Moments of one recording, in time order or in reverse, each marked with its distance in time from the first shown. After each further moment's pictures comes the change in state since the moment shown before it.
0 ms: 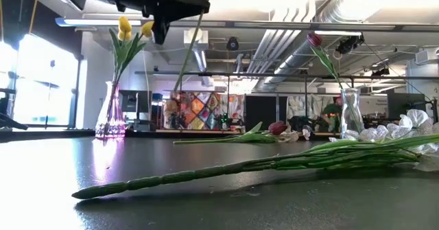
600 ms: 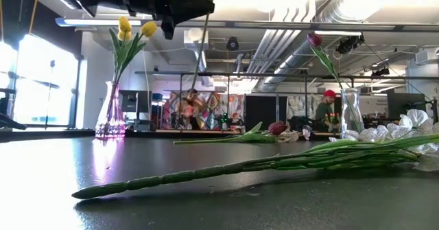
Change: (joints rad) left arm 0.086 0.024 0.002 0.090 0.082 0.217; right arm -0.127 0.074 0.000 0.233 -0.173 -0.233
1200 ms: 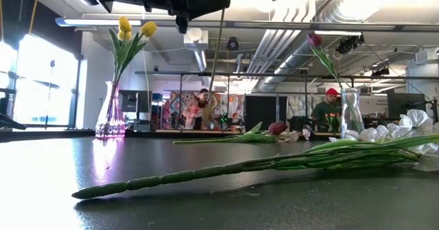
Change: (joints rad) left arm 0.005 0.094 0.111 -0.011 -0.003 0.060; right arm -0.018 0.023 0.000 -0.089 0.067 0.131
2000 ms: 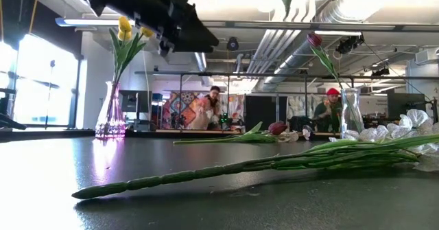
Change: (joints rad) left arm 0.001 0.009 0.000 -0.273 -0.208 -0.154; right arm -0.001 -0.252 0.000 -0.573 0.202 0.146
